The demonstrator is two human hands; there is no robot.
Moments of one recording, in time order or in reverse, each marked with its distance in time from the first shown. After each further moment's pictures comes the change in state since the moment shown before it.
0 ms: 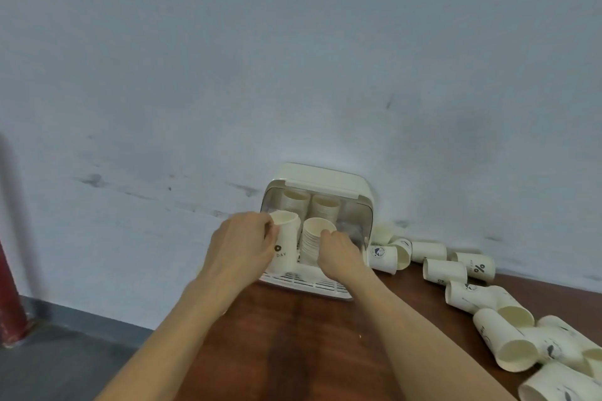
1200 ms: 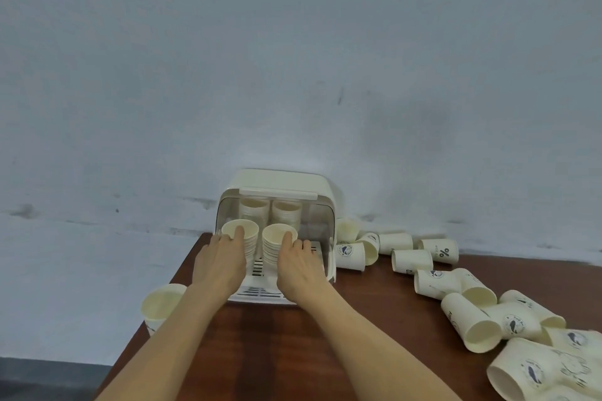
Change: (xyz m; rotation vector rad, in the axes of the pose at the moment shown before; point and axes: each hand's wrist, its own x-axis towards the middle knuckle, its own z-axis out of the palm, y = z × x) left_hand 0.050 -0.012 0.107 0.373 -0.222 0.044; right_hand -0.013 -0.002 0.012 0.002 0.105 0.018
